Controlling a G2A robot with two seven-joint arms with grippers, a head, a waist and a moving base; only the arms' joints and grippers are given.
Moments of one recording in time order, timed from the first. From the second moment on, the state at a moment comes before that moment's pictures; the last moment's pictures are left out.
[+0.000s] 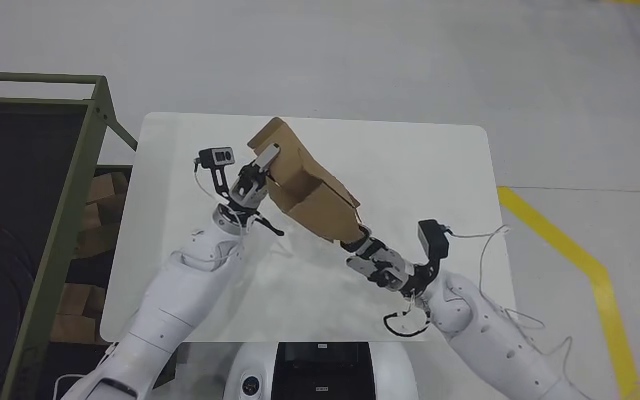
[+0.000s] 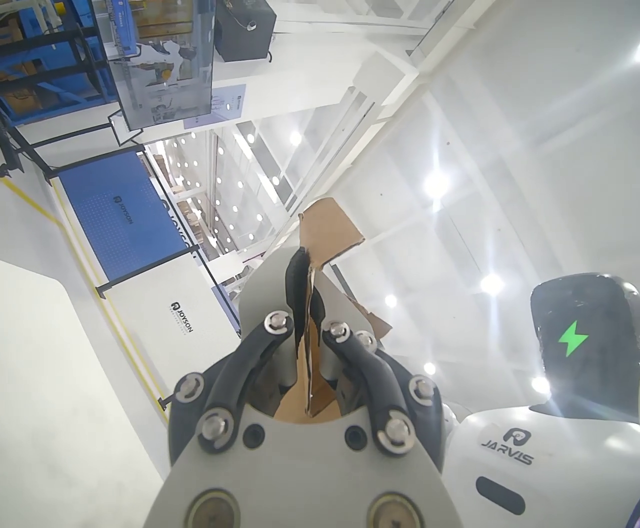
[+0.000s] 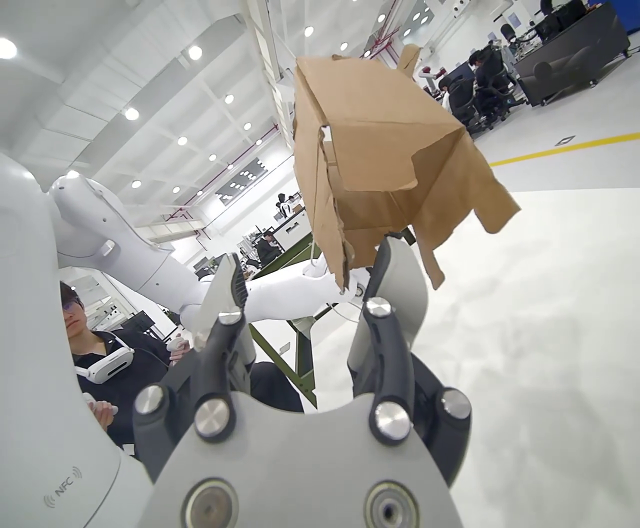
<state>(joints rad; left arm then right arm) 1.25 -1.13 -1.13 -1.44 -0.60 -0.87 -0.43 -1.28 -1.05 0.81 -1.52 -0.53 -1.01 -0.30</state>
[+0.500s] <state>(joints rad) 1.25 -1.15 -1.15 -1.43 -0.62 -0.87 -0.48 -1.24 -1.06 0.76 -1.50 -0.57 -1.01 -0.39</state>
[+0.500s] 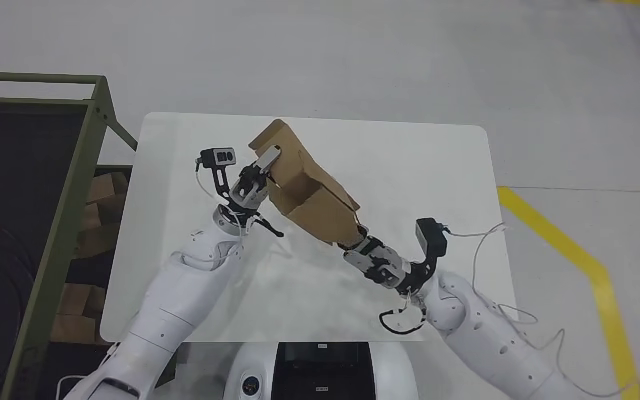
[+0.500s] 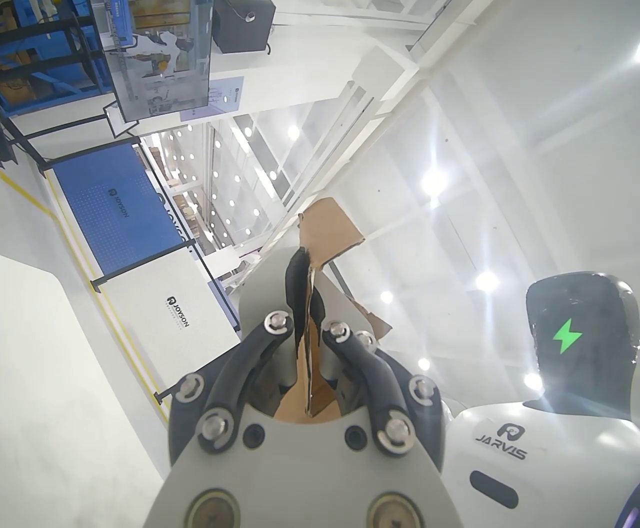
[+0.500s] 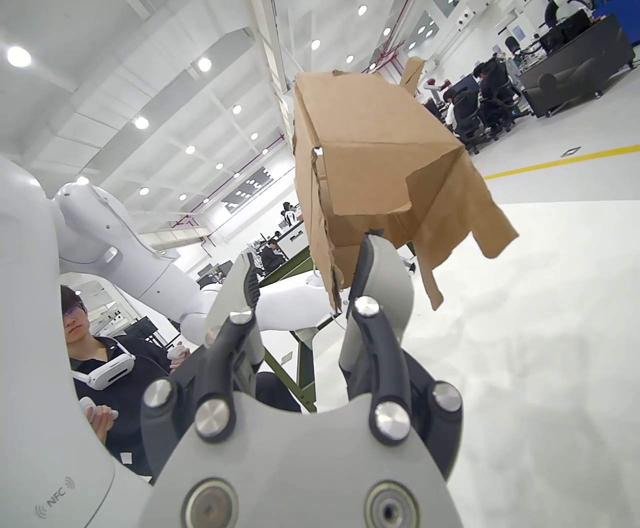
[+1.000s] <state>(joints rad) 1.25 -1.16 -1.17 -1.43 -0.61 -0.87 -0.50 -1.23 -1.06 0.75 -1.48 -0.56 -1.01 -0.42</state>
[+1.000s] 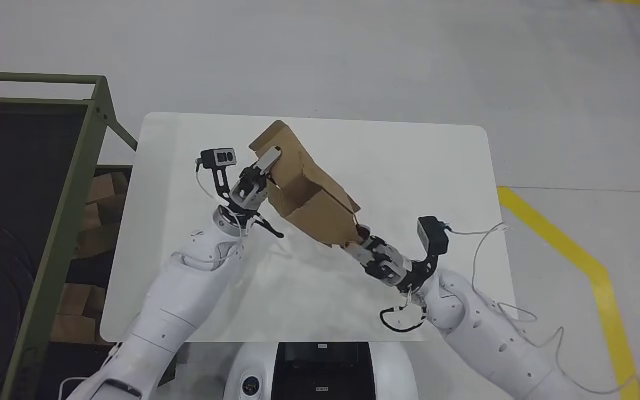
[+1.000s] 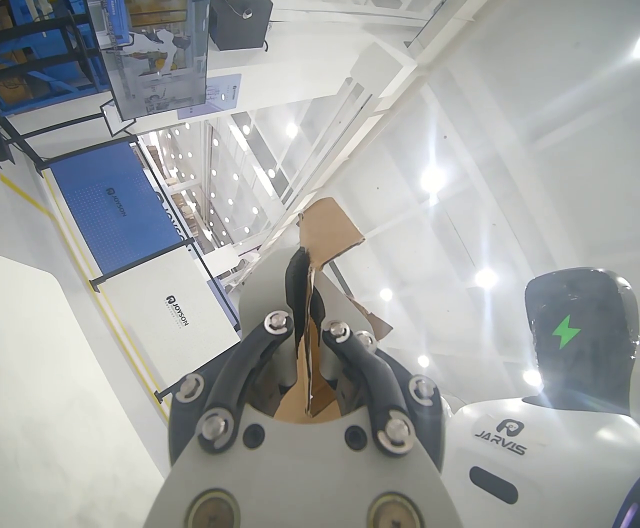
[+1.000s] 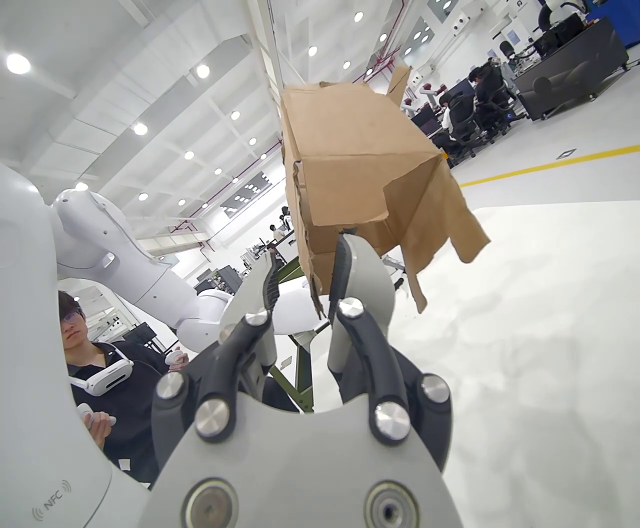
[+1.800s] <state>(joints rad) 1.25 -1.17 -1.21 -1.42 -0.60 -0.82 -0.61 -1.27 -1.03 0.81 -1.53 -0.62 -1.01 -0.44</state>
